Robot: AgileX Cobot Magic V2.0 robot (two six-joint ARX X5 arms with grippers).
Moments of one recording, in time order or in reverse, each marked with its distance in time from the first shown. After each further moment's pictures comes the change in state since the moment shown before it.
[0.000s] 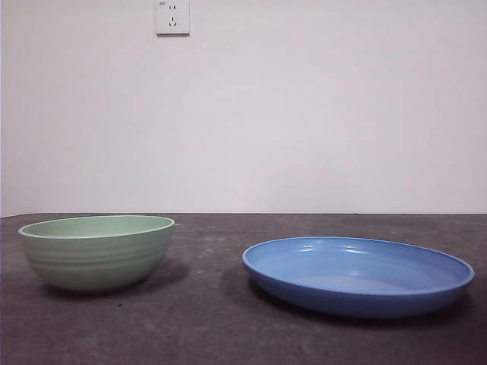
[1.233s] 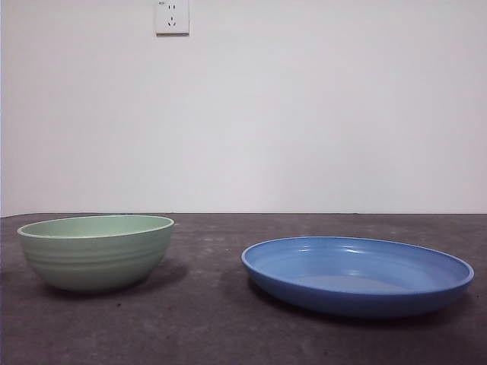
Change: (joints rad) left arm -0.052 0.296 0.377 -0.010 0.091 -0.210; right arm 0.000 0.202 0.431 -0.098 -0.319 0.427
